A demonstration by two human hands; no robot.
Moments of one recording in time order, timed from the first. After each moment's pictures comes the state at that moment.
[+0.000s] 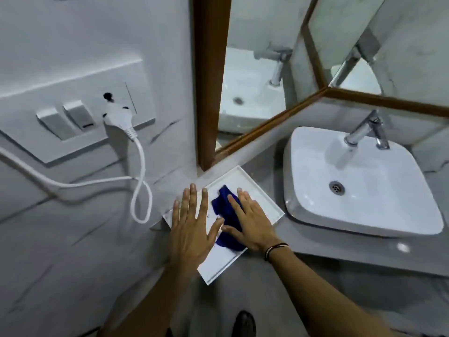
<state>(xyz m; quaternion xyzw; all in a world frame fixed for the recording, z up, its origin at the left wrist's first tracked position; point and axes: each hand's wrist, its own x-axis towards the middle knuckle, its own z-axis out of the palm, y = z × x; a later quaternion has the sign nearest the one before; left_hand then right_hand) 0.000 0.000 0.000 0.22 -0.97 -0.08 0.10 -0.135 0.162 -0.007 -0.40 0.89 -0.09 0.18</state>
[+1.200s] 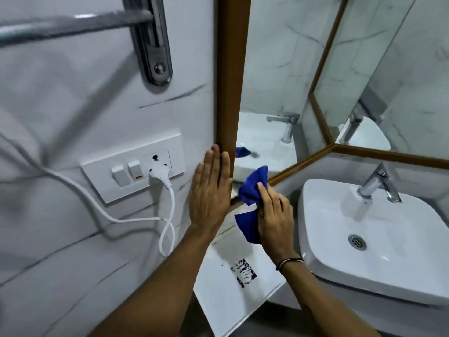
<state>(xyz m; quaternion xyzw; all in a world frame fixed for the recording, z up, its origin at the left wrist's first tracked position) -0.113 -0.056 0.133 0.19 -0.90 0.05 0.40 -0.182 0.117 0.089 -0.36 0.85 -0.26 -0.29</state>
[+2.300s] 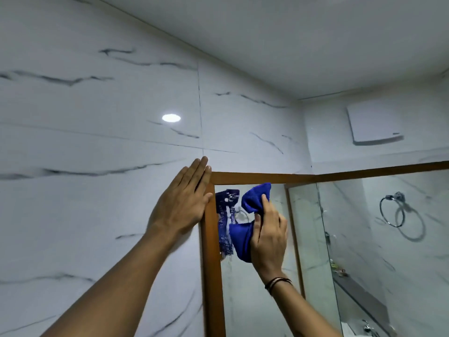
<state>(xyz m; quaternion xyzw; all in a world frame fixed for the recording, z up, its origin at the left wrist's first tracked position) -0.124 -0.116 0.805 0.07 -0.76 0.39 0.52 -0.268 0.051 0.691 -0.26 0.60 -0.54 -0.53</state>
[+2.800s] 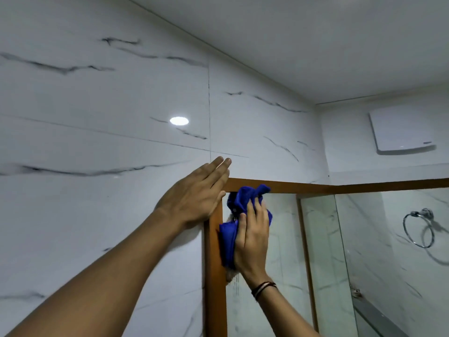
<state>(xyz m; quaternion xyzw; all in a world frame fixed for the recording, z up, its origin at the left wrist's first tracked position) -0.150 -0.126 0.855 -0.03 -0.74 0.44 0.51 -0.289 -0.023 0.735 -0.33 0.56 -0.63 -0.43</state>
